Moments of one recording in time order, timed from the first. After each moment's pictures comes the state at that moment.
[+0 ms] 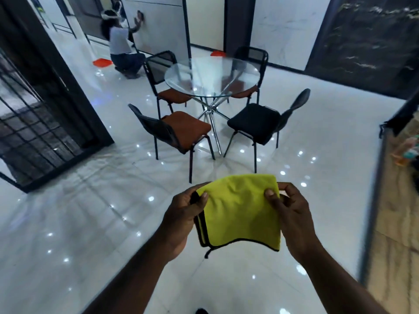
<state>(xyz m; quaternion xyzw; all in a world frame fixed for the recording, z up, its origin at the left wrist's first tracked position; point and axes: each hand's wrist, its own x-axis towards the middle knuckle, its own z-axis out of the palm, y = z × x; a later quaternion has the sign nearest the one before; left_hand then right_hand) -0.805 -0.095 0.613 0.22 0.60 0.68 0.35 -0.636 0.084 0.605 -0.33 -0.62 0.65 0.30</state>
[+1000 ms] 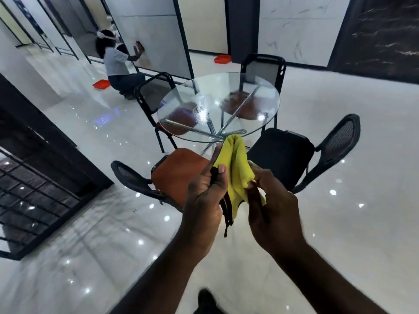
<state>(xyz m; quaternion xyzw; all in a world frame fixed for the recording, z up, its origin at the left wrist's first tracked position) -1.145 0.293 0.685 0.28 0.59 0.72 0.24 -1.048 0.394 0.637 -0.18 -0.80 0.39 0.43</state>
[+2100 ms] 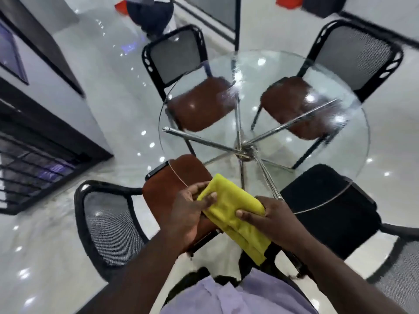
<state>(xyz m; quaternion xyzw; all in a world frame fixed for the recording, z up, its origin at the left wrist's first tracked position) -1.602 0.586 0.512 -0.10 0.65 0.69 0.32 -1.490 0.786 0.513 -0.22 -0.81 0.53 -0.13</state>
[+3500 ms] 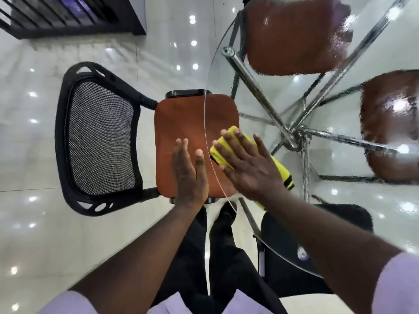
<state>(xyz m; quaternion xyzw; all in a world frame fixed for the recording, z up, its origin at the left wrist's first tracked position) -1.673 0.579 0.326 -0.28 0.84 0.46 0.01 -1.721 0.756 0.318 0.29 -0.95 0.04 -0.07</state>
